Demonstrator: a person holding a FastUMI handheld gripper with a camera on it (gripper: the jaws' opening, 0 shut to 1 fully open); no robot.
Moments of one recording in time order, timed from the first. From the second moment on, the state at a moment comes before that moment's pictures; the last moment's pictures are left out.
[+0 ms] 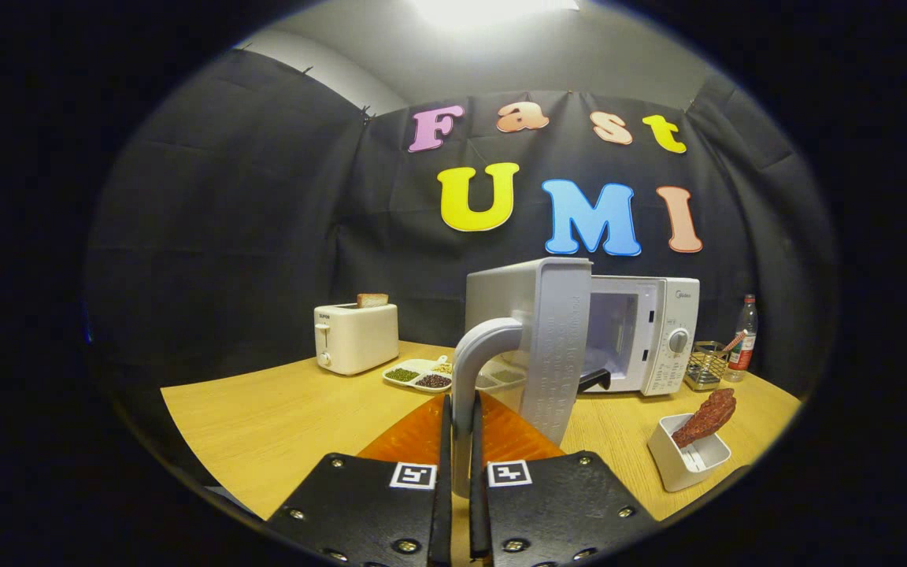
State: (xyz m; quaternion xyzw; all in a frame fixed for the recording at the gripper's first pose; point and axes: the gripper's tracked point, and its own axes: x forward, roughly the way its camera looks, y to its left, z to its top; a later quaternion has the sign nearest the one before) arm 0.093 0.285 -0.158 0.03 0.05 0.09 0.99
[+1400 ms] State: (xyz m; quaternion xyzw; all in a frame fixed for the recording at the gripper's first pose) arm 0.065 0.183 -0.096 0.21 0.06 0.19 0.96
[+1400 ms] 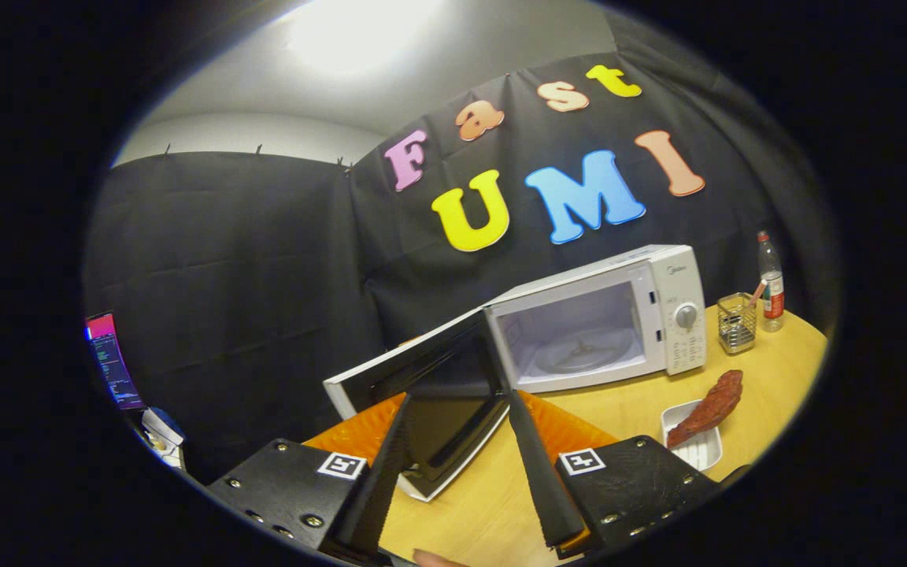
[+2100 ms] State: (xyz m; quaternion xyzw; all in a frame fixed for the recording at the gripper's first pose) arm 0.123 0.036 -0.169 0.24 0.11 0.07 0.96
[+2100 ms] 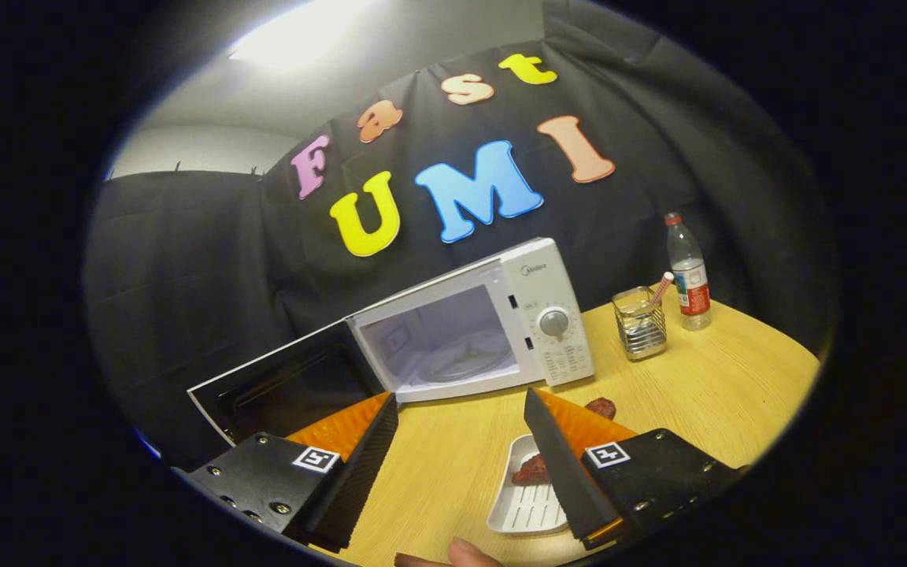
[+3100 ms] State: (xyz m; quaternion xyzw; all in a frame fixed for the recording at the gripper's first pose) arm 0.180 -0.009 -0.264 0.36 0.18 0.02 0.92
